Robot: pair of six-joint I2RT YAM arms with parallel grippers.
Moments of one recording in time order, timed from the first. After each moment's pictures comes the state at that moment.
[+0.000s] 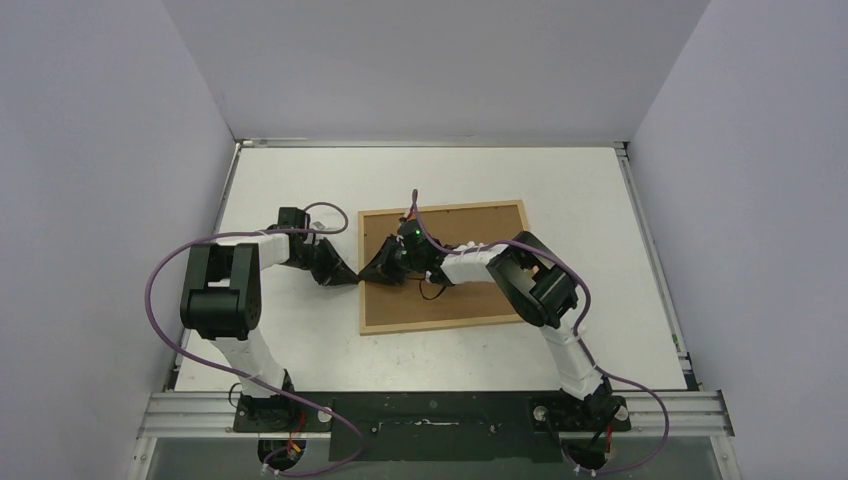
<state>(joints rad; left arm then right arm) -0.04 1.80 0.92 -0.40 0.62 -0.69 0.81 2.19 1.30 0.29 -0.37 1.25</state>
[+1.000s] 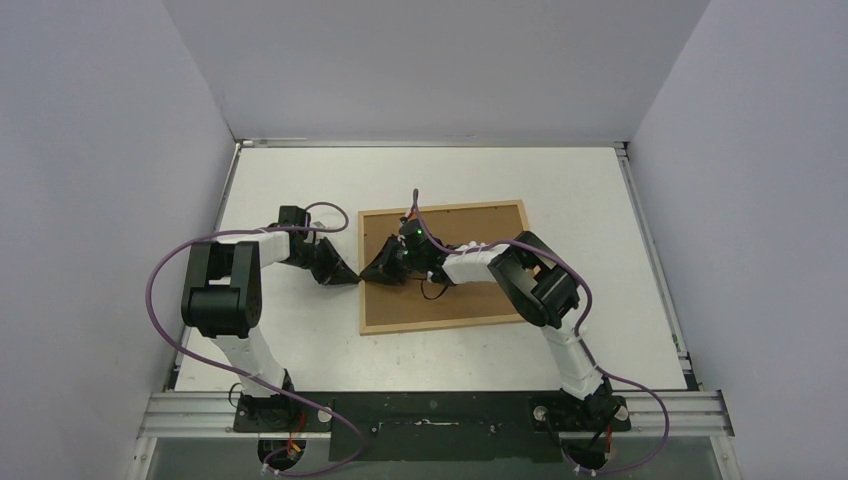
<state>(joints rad) -0.04 1.81 0.94 -0.43 0.61 -0.69 0.81 2.19 1.29 0.29 -0.38 1.23</state>
